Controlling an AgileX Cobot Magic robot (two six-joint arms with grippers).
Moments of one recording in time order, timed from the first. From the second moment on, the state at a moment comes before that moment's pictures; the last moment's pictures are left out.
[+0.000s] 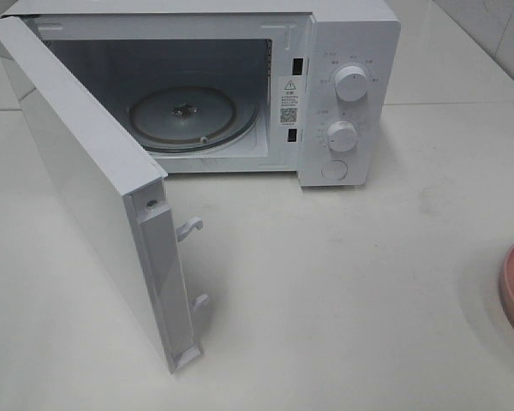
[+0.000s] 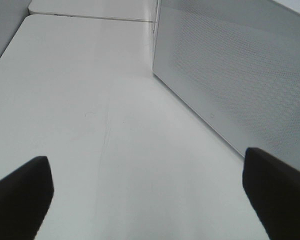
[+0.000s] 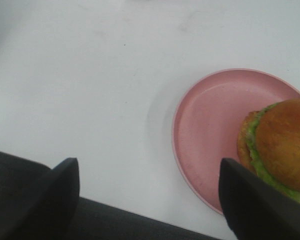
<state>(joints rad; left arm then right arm) 0.03 0.00 -0.52 -0.10 1.08 0.00 0.53 0.31 -0.56 -0.25 1.10 0.28</state>
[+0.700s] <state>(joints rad) 0.03 0.00 -0.52 -0.10 1.08 0.00 0.23 0.00 -0.50 -0.15 1.00 0.11</state>
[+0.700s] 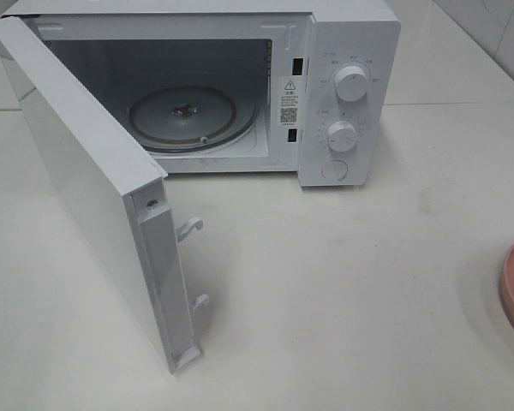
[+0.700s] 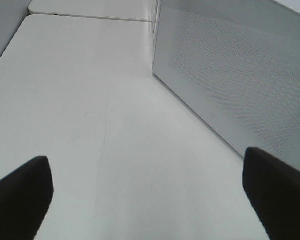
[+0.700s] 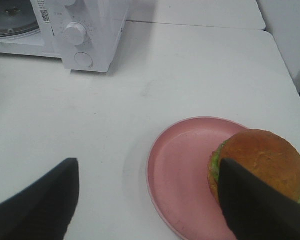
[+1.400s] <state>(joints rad) 0.03 0.00 -0.52 -0.10 1.08 0.00 0.23 0.00 -0.50 -0.14 1.00 0.10</state>
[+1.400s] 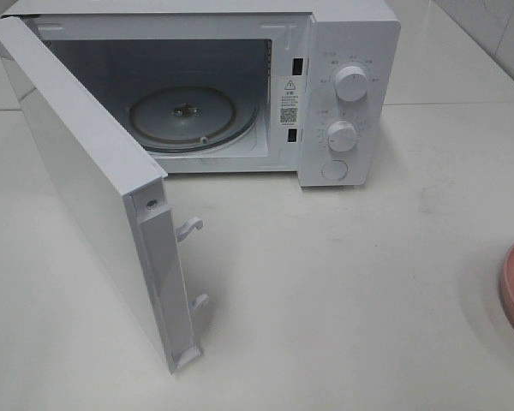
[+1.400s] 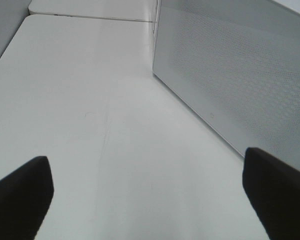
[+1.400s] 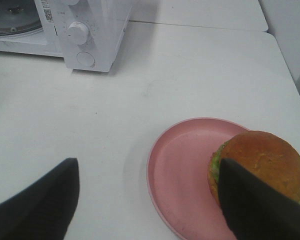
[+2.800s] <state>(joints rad) 0.03 0.00 -0.53 -0.10 1.07 0.00 0.23 0.00 -0.50 -0.14 1.00 0.10</state>
